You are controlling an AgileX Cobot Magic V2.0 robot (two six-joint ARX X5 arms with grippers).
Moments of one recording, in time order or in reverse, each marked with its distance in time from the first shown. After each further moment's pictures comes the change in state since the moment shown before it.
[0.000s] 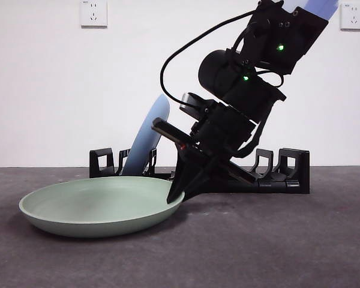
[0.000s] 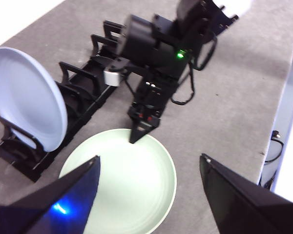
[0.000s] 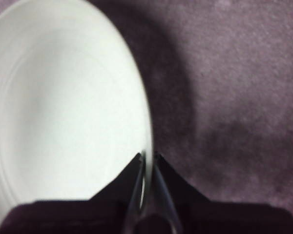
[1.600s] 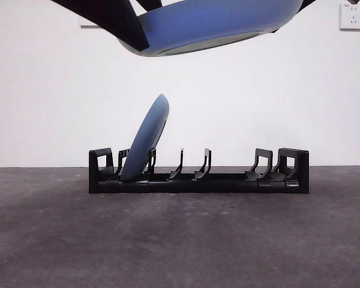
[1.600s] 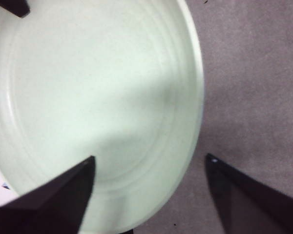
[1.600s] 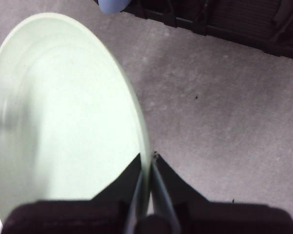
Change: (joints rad) left arm -0.690 0.323 0.000 0.207 -0.771 0.470; right arm -0.178 -0.464 0.420 -0.958 0.027 -0.196
